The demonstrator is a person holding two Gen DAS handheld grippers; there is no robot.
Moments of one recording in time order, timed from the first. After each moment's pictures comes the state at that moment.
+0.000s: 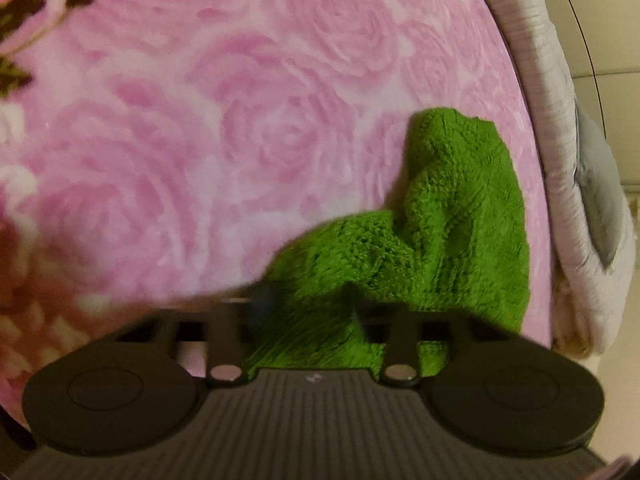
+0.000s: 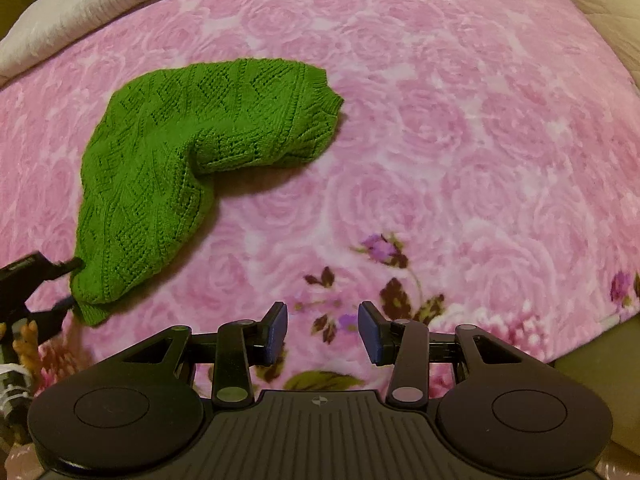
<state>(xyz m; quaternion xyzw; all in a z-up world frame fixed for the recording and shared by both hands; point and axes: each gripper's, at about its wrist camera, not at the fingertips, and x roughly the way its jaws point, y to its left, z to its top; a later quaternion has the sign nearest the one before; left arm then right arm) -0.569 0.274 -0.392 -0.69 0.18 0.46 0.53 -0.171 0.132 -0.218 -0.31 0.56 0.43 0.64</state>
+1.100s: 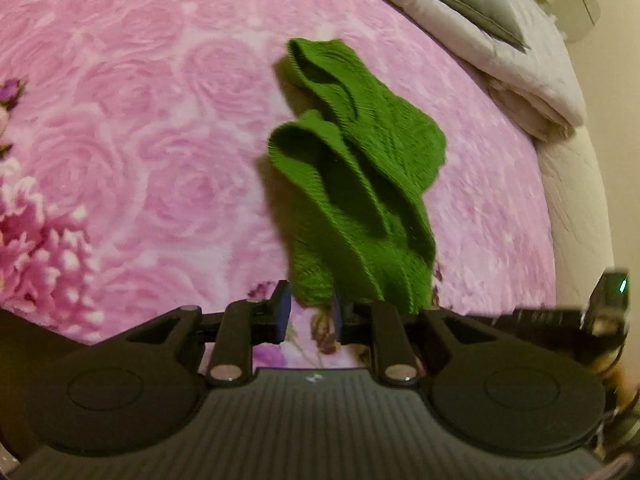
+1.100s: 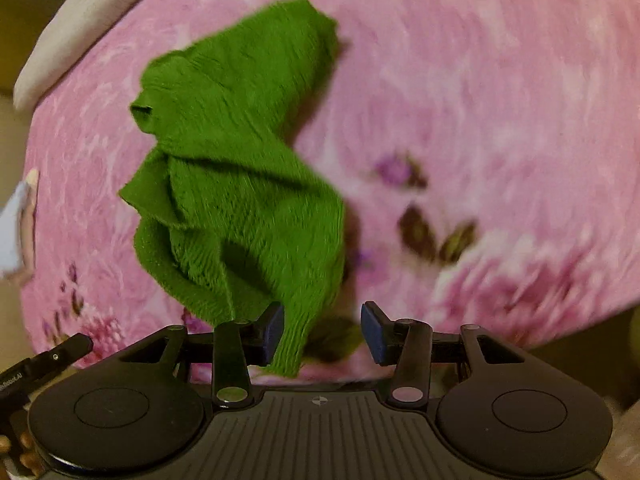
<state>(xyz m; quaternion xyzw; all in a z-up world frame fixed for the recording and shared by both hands) -0.516 0.166 -0.266 -0.54 0.33 0.35 0.69 -0.118 0.078 -0.274 -0.21 0.68 0.45 0.55</state>
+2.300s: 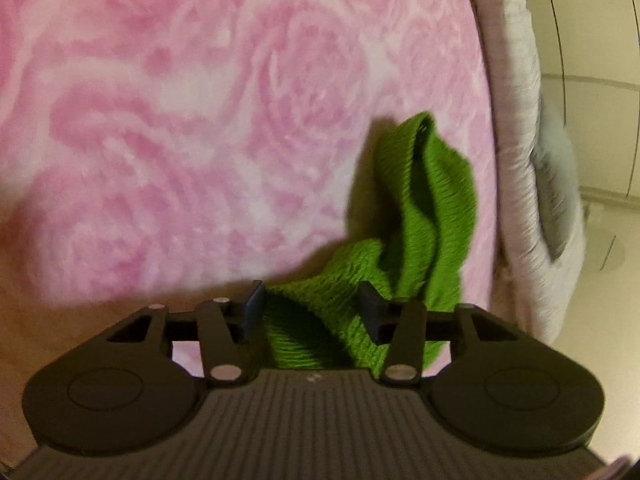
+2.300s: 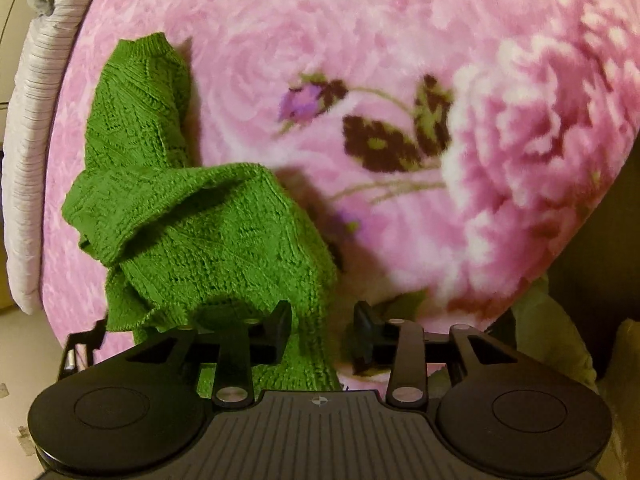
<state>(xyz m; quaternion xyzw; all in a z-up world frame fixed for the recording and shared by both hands) -0.490 0.277 -0.424 -0.76 0.12 0.38 0.52 -0.114 0.047 -0.354 0.03 0.78 0.27 0.56</state>
